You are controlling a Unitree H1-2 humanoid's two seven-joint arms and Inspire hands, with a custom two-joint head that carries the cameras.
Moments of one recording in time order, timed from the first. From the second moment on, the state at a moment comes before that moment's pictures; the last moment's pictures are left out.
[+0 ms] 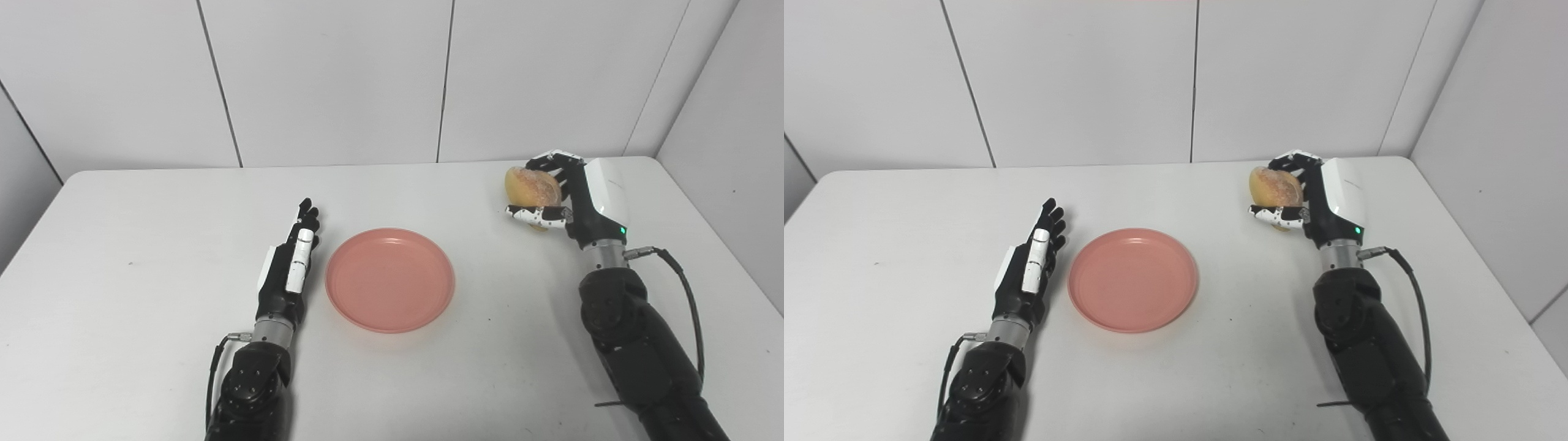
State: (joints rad) left arm -0.29 -0.04 -0.04 0.22 -0.02 -0.02 -0.02; right arm -0.46 -0.29 0.13 0.20 -0.54 -0.06 -0.32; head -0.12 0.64
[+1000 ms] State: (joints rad) left arm -0.29 -0.04 -0.05 0.22 -0.02 -0.01 -0.03; right arm -0.40 -0.07 0.33 0.10 -0.65 -0.05 -0.14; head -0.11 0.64
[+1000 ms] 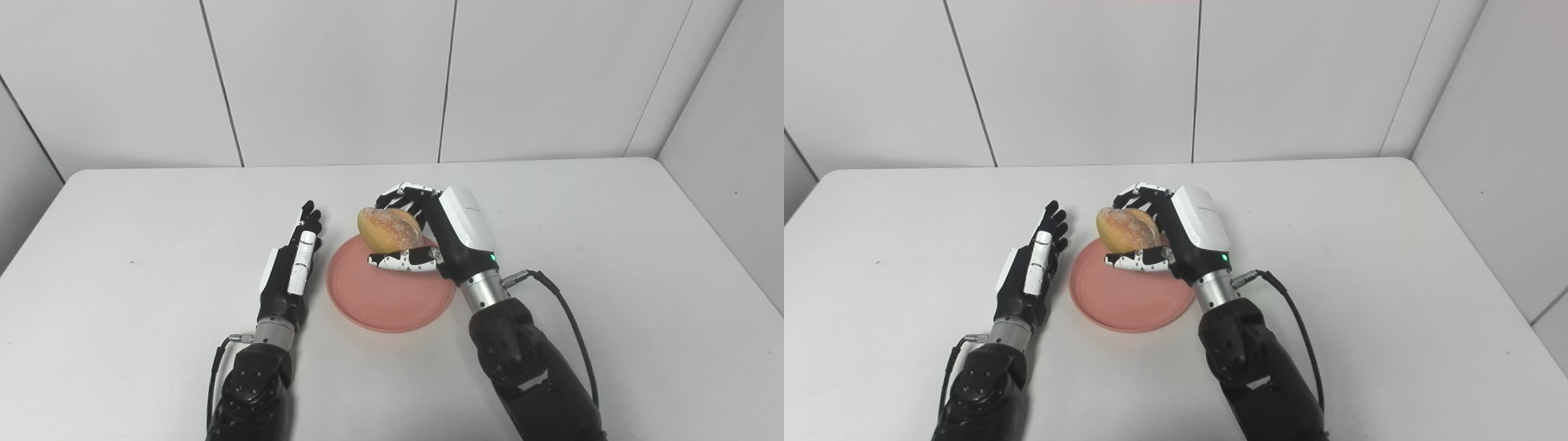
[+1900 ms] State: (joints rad) left arm -0.29 -0.04 -0.06 0.22 -0.02 -0.01 -0.03; right arm -0.41 -0.13 0.42 0.28 -0.79 -0.13 -0.20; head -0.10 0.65
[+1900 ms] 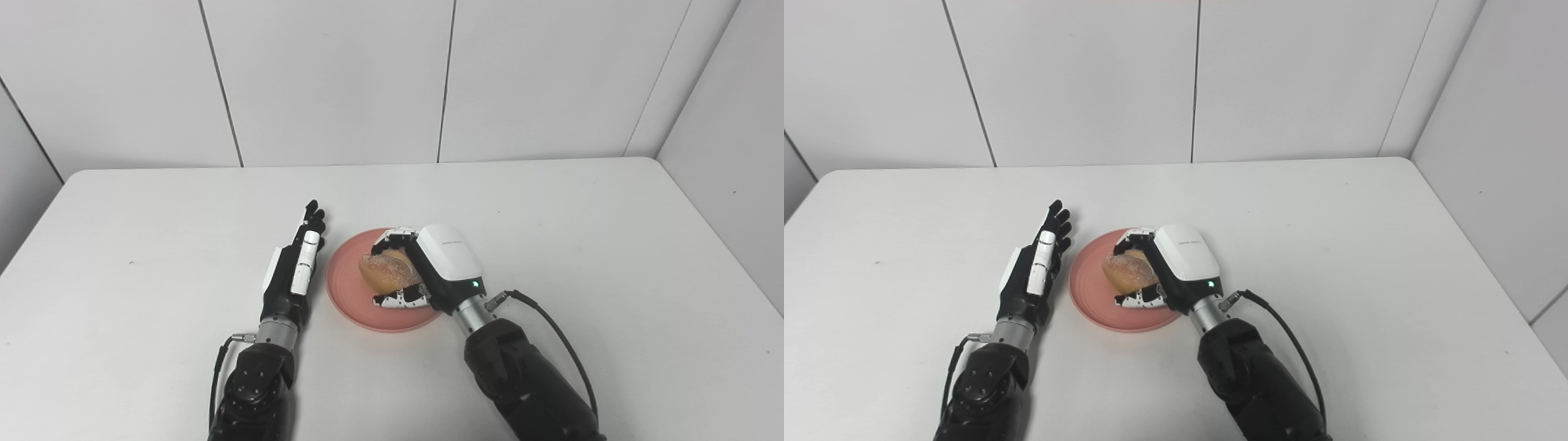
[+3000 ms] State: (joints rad) left arm -0.29 -0.04 -0.04 0.22 -0.02 -0.01 -0.05; right arm -0.28 -0.06 0.12 0.10 -0.30 -0.10 -0.08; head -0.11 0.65
